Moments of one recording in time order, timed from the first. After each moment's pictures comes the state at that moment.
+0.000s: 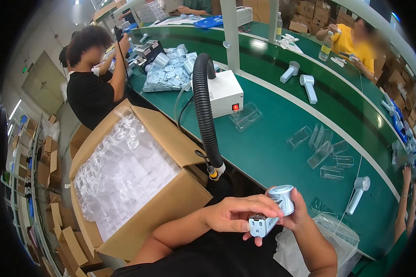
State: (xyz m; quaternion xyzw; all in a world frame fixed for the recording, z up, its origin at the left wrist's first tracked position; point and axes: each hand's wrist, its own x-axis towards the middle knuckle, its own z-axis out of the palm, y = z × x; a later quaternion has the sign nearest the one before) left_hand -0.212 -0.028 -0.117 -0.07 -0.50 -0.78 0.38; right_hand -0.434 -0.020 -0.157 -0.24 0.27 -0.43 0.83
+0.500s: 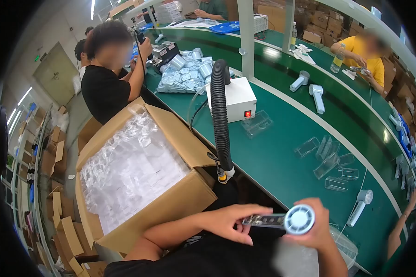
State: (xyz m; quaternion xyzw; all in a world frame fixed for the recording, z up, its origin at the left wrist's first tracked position) left_hand -0.186 -0.015 -0.133 0.19 -0.68 -0.67 0.24; right_hand -0.472 -0.009 -0.102 -0.78 0.42 -0.36 0.30
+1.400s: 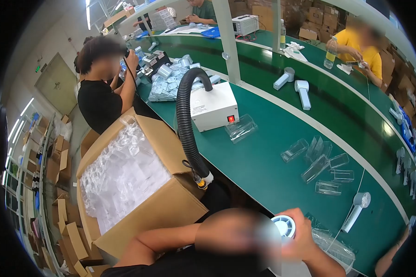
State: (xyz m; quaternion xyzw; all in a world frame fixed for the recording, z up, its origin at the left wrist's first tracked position) left_hand -0.242 -0.011 -0.130 0.23 -0.78 -0.45 0.37; right_hand -0.484 -0.005 -0.099 -0.73 0.39 -0.37 0.42
